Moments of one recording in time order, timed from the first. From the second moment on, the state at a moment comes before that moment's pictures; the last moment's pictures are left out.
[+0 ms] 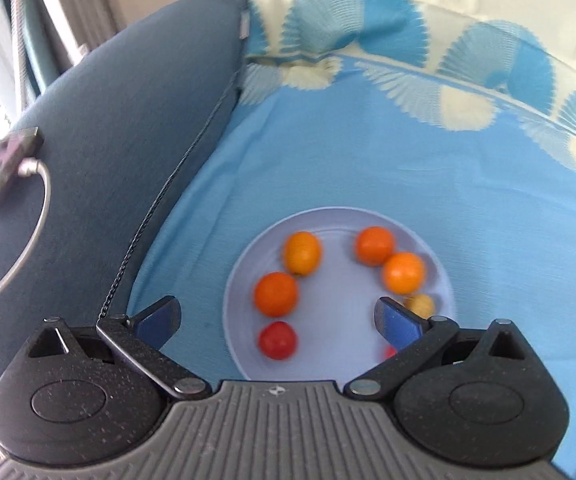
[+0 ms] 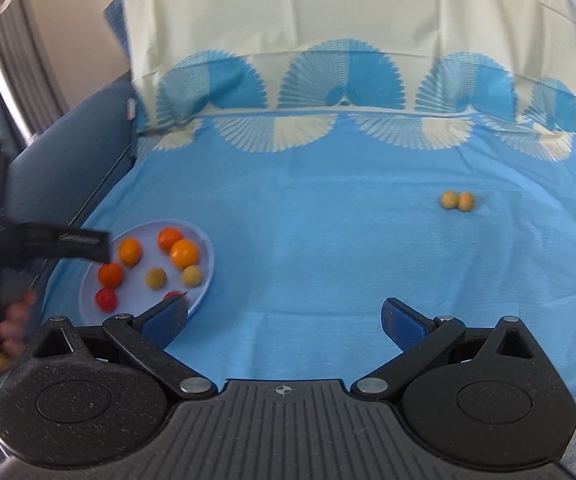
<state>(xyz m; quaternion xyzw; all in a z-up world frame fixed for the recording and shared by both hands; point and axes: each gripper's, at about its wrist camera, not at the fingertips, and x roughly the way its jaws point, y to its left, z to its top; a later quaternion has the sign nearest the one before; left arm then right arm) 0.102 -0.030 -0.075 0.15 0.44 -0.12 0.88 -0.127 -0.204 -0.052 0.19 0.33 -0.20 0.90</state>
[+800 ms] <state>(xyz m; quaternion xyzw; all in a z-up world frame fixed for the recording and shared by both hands) 0.058 -0.389 -0.155 0.32 0.37 -0.42 0.77 -0.078 -0.493 -0.180 0.02 0.35 -0.15 0.93</state>
